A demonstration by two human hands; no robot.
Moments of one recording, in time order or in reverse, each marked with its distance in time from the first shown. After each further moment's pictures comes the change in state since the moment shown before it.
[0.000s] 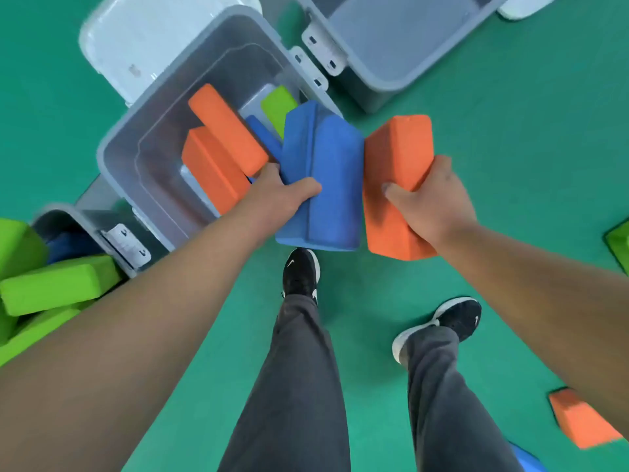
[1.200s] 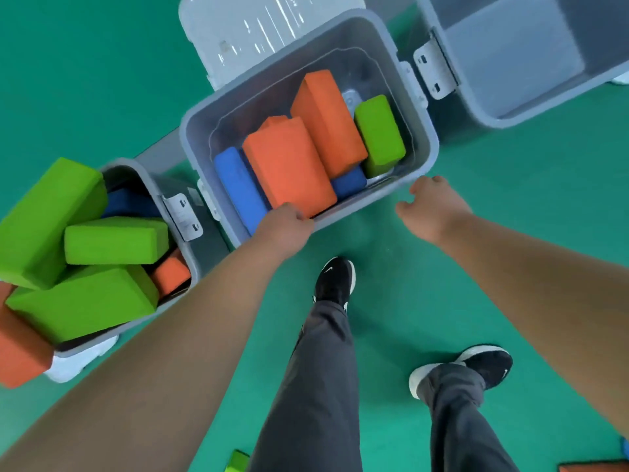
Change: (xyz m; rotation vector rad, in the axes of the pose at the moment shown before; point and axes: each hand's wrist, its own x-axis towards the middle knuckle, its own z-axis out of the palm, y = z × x) left_hand 0.013 -0.116 -0.081 0.217 0.082 -0.160; right_hand 0.024 -0.117 0.091 -0.440 -0.293 -0.241
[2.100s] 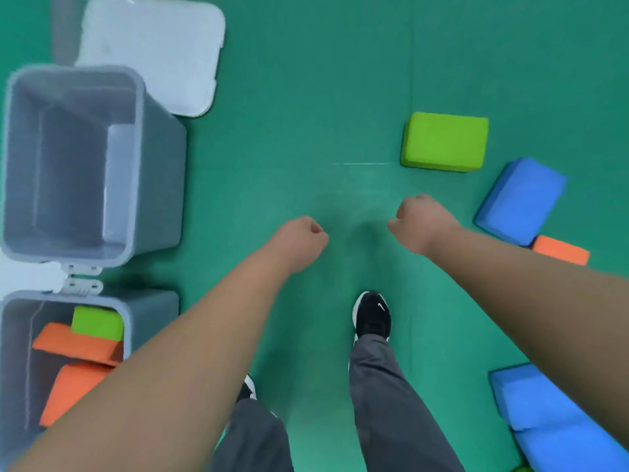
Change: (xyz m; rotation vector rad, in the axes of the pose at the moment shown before) left_hand -0.191 0.408 0.481 0.831 -0.425 0.568; right_hand -0.217 0.606 0.019 0.602 0.183 0.605
